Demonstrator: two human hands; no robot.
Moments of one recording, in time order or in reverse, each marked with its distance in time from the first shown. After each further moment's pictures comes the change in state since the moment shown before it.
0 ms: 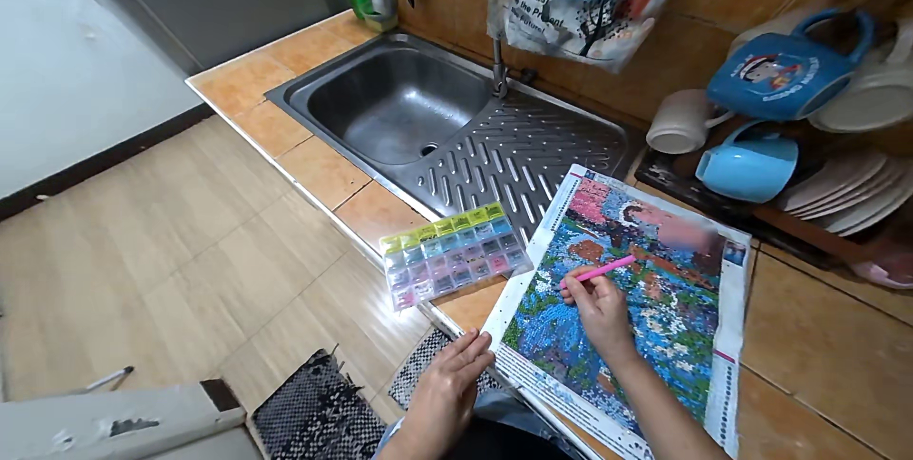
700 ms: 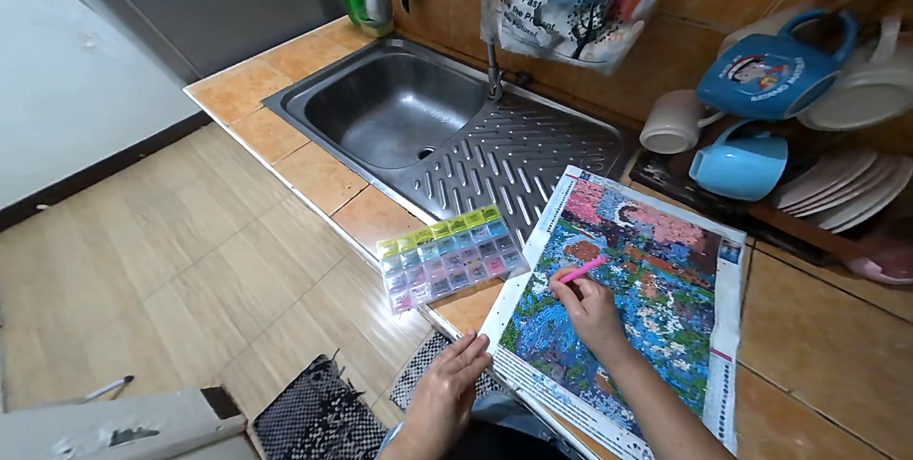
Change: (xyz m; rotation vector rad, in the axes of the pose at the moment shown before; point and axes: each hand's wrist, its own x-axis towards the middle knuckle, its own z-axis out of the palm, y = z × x) left_hand 0.001 -0.002 0.002 -0.003 0.022 0.021; right_hand 0.004 -0.006 0.001 -0.152 -0.094 -0.098
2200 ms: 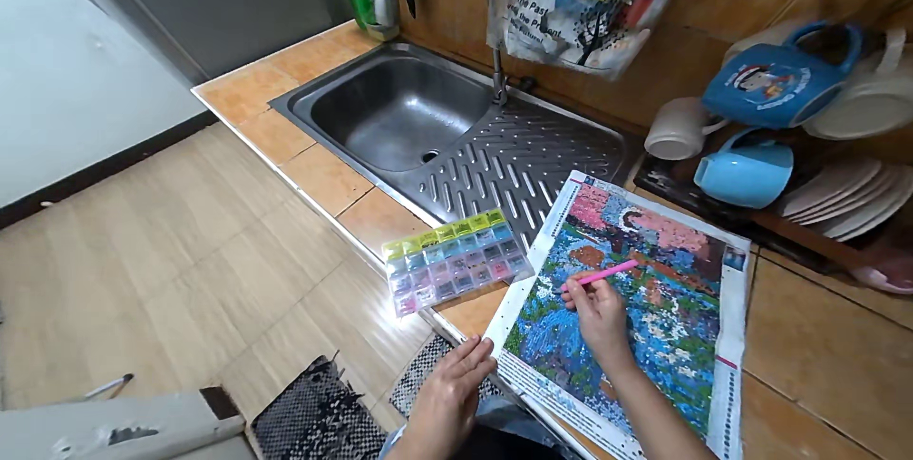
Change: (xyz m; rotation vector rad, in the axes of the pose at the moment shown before) left_hand -0.001 0.001 -0.001 -0.011 0.002 -0.001; right_hand -0.003 -0.003 0.006 0.128 0.152 0.209
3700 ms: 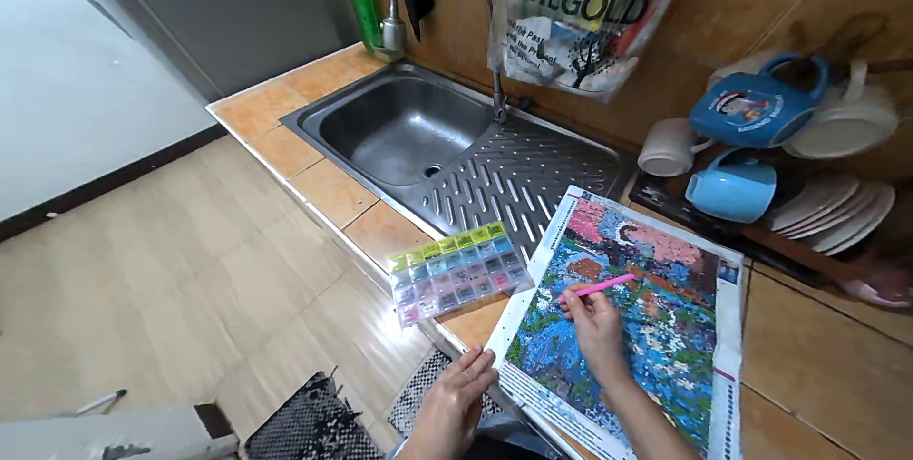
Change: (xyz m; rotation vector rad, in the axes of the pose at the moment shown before) left_hand 0.003 -0.001 -0.003 -0.015 -0.038 0.002; right_hand -0.001 -0.006 0.006 0.051 0.043 0.025
